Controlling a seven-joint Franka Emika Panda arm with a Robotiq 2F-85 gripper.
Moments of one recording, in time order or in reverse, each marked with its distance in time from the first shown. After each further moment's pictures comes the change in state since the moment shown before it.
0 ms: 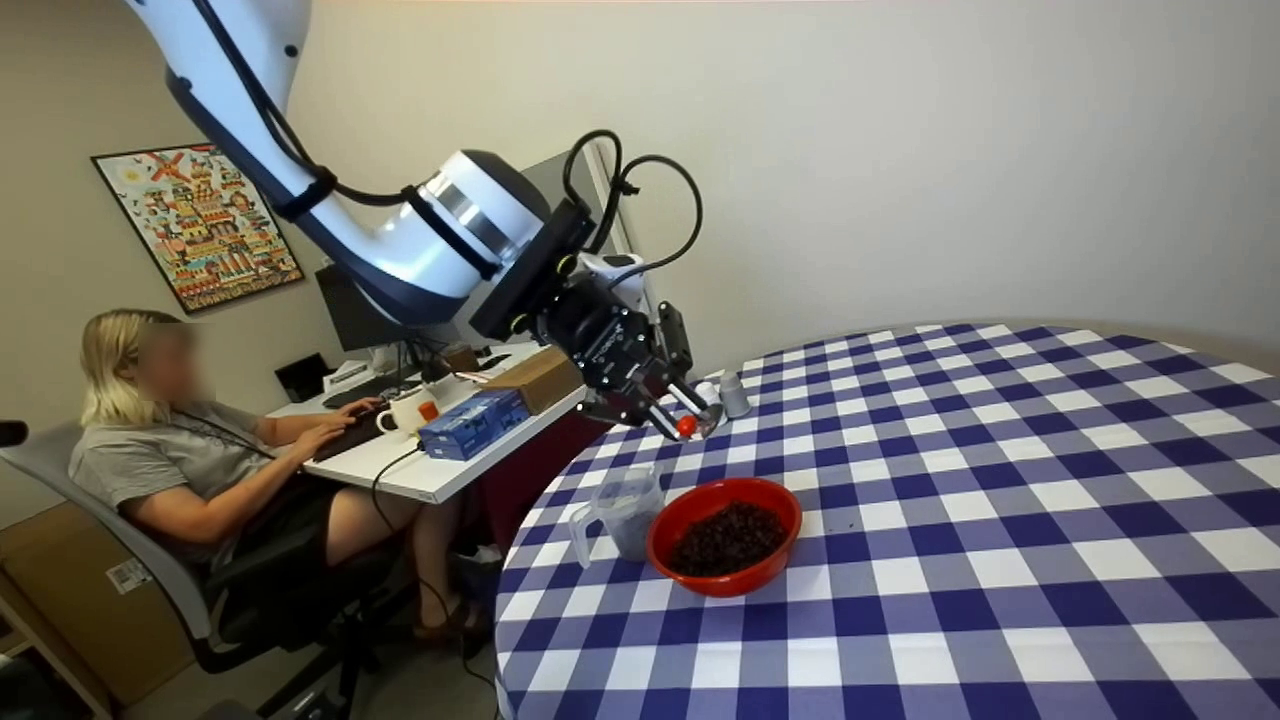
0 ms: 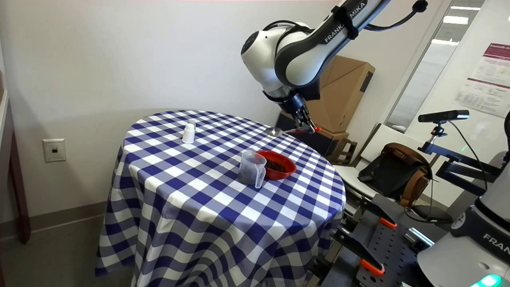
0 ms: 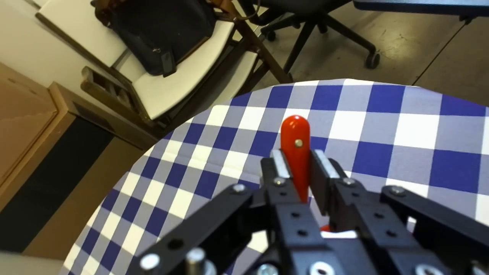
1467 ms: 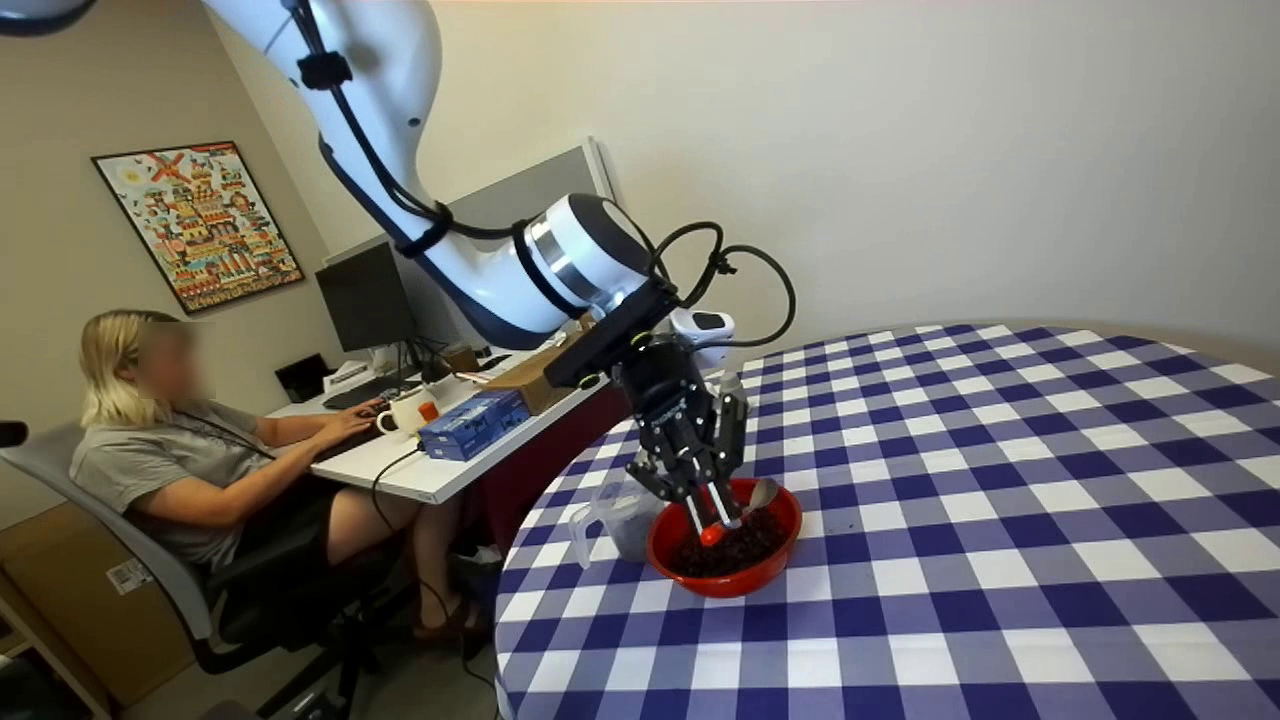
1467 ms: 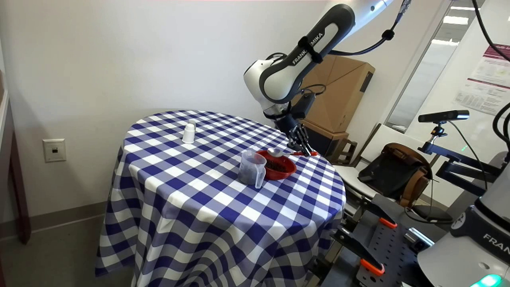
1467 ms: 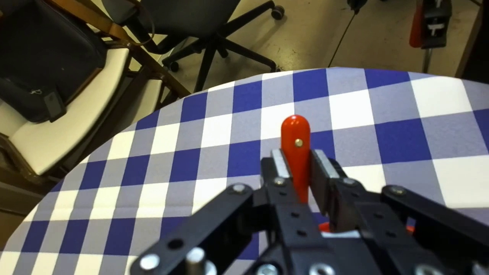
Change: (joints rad) arm -0.069 0.231 -0.064 0.196 0.284 0.011 -0.034
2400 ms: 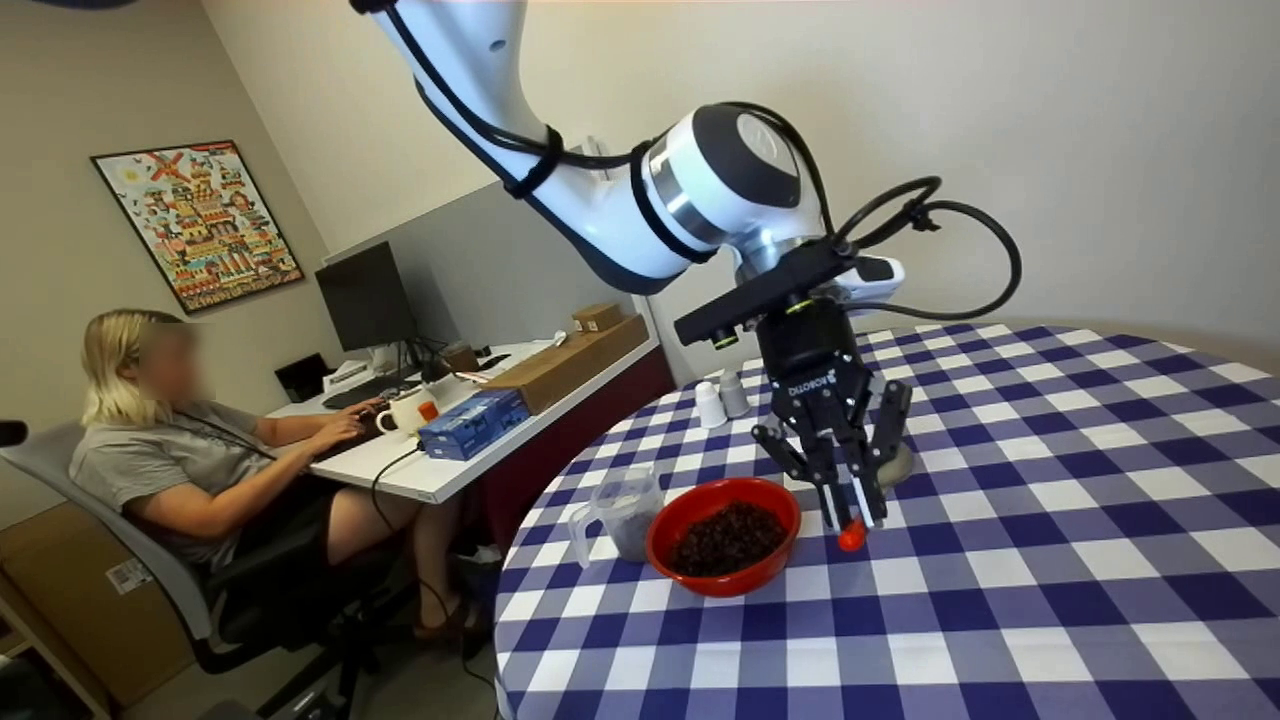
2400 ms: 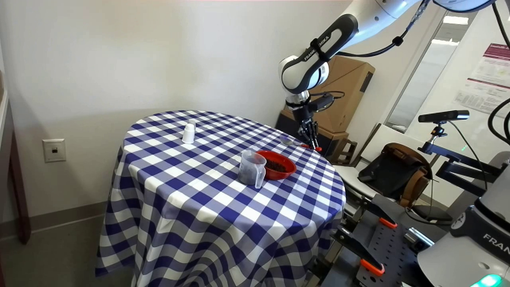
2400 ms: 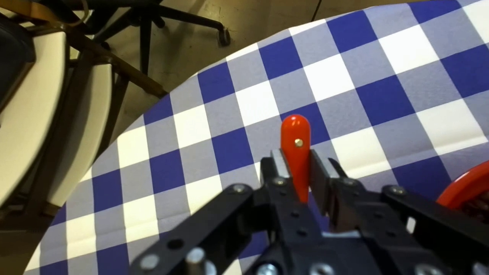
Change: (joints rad) arm -0.189 0.034 -0.091 0.135 0.188 0.135 -0.182
